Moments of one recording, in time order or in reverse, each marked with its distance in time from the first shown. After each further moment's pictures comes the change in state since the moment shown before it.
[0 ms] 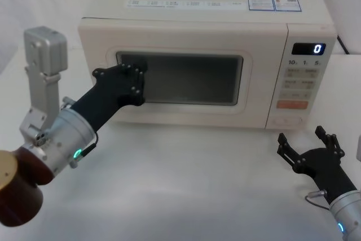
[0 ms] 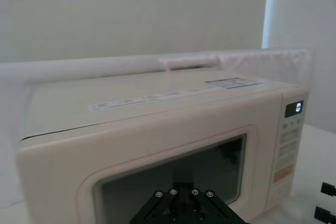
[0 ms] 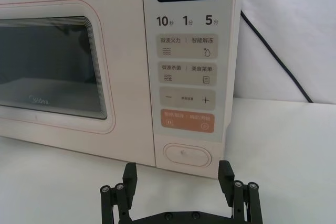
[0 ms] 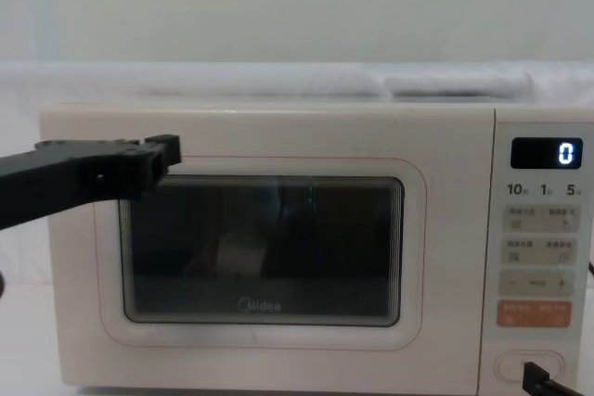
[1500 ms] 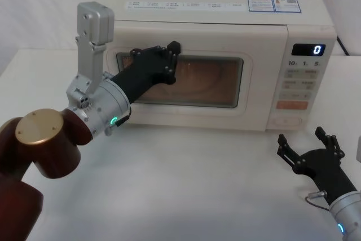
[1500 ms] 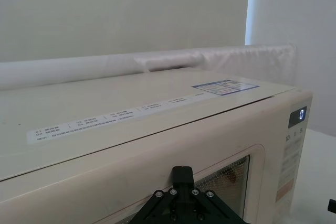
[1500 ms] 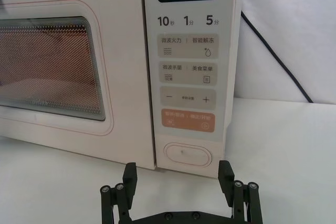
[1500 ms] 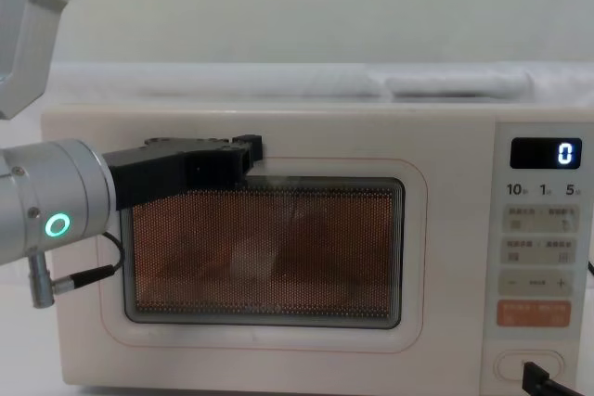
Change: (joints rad) left arm -0.276 -0.085 0.139 0.273 0.010 0.001 -0.079; right arm 0.000 0.000 0.000 0.000 0.000 0.000 0.000
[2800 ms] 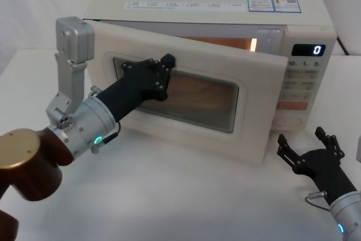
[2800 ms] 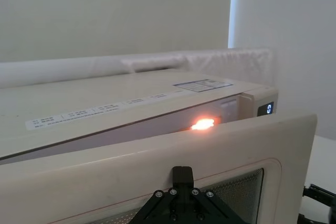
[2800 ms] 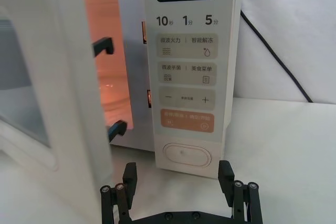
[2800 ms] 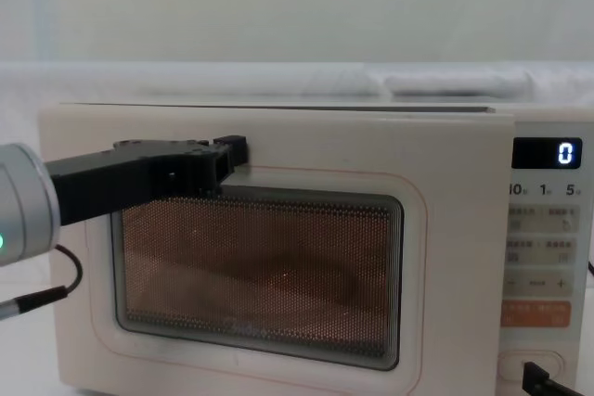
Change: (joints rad) left arm 0.116 0.092 -0.023 -0.134 -0.067 -0.021 -0.025; right arm 0.000 0.000 0.000 0.000 0.000 0.000 0.000
